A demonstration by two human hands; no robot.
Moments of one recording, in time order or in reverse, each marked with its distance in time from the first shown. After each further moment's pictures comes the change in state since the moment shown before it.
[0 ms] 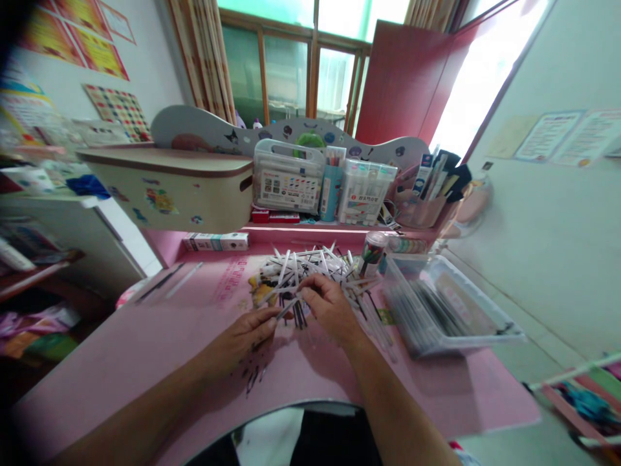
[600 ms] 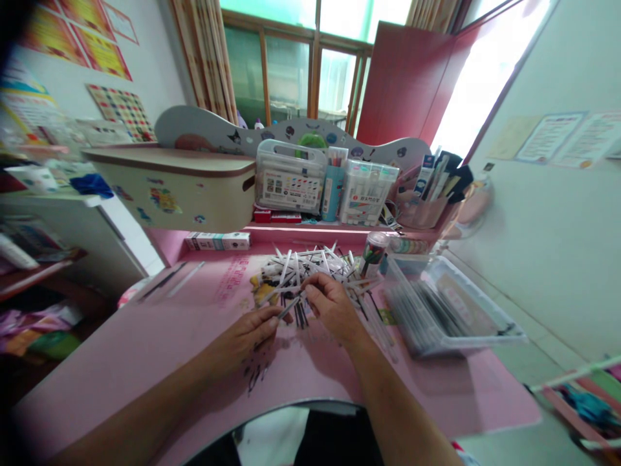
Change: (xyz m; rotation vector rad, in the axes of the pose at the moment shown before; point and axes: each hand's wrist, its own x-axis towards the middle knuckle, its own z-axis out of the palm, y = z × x) left_hand 0.000 0.005 -0.001 0.140 -0.050 -0.019; right_hand 0.000 0.006 0.000 0.045 -0.006 0.016
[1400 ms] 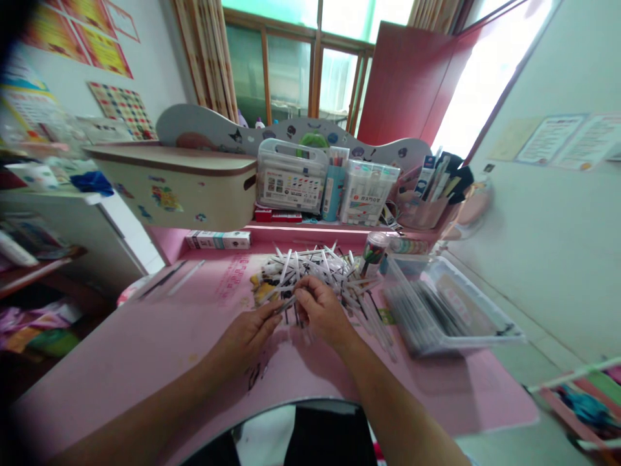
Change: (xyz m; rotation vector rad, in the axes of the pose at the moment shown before) left_hand 0.011 0.006 -0.009 0.839 0.058 0.462; right_hand -0.001 0.006 0.016 0.018 -0.087 0.007
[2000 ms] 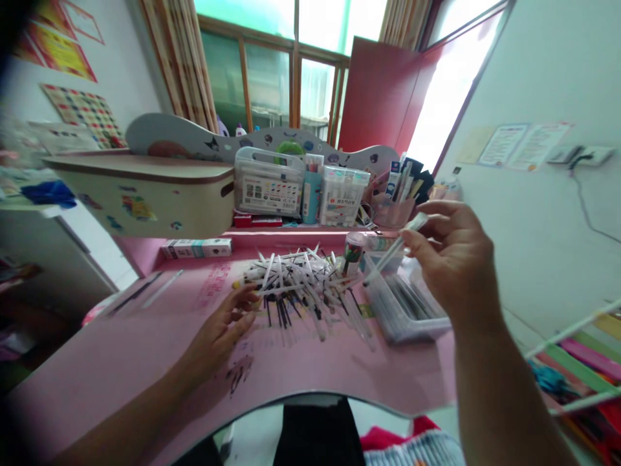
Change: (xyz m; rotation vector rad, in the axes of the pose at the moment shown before) left_hand -0.004 -0.013 -0.005 -0.133 0.156 -0.023; right_hand -0.073 -0.167 -0.125 -0.698 0.728 -0.516
